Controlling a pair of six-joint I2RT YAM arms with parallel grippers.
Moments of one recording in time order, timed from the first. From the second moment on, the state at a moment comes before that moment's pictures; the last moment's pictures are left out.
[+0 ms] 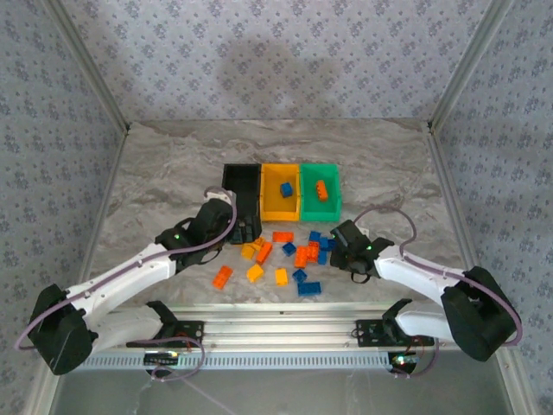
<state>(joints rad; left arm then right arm) -0.77 1.09 0.73 -0.38 -0.18 -0.67 0.63 1.20 0.49 -0.49 0.17 0.81</state>
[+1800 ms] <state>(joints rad) -0.77 0.87 0.53 -0.68 -0.16 -0.78 0.81 1.83 1.45 -0.43 0.06 0.61</state>
